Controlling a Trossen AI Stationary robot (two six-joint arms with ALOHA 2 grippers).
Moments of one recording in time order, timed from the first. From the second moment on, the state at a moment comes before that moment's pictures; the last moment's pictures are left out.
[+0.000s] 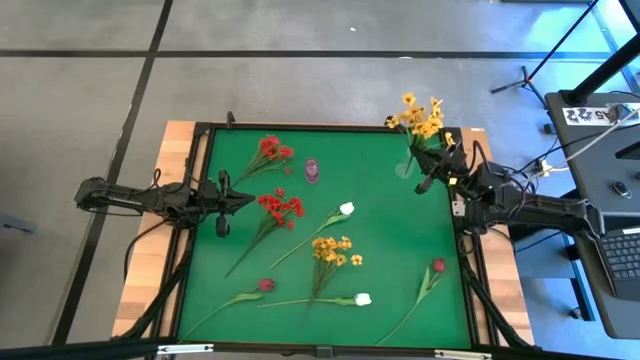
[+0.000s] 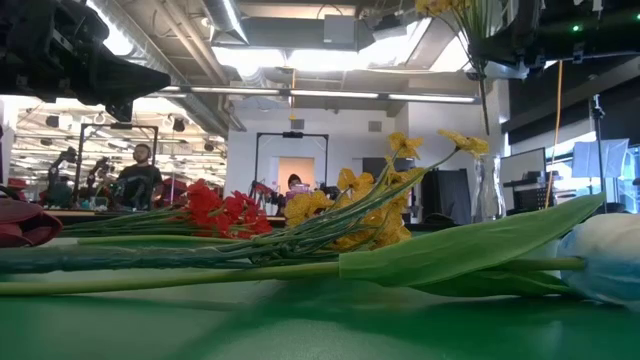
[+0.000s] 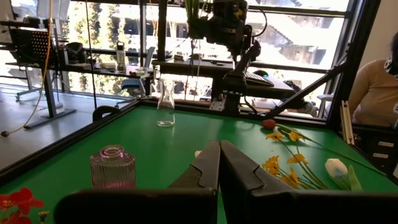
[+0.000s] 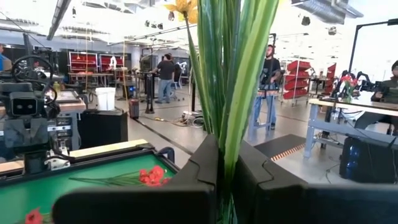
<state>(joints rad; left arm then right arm) -0.11 0.13 0.01 0.15 -0.30 -0.08 -0.24 0.44 0.32 0.34 0.35 -0.12</state>
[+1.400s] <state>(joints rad) -0.11 0.13 0.01 0.15 -0.30 -0.07 -0.65 0.66 0.32 0.45 0.19 -0.15</state>
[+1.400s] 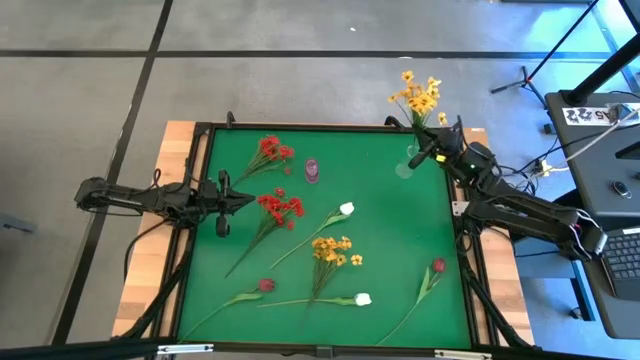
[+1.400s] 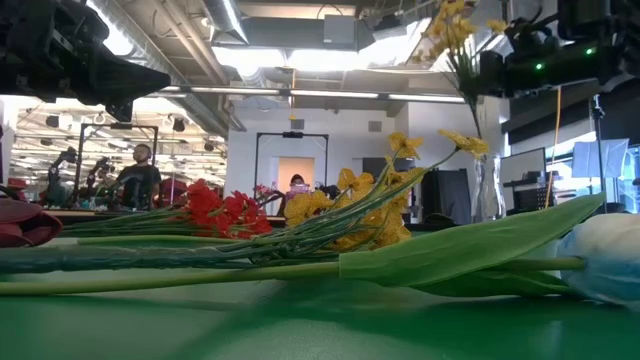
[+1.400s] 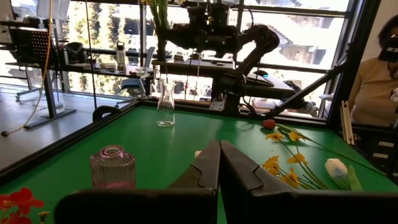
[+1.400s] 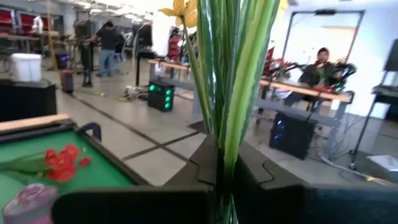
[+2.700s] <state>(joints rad) -0.11 0.13 0.01 0.15 -0.30 -0.08 -0.67 0.51 0.33 0.05 0.17 -0.05</state>
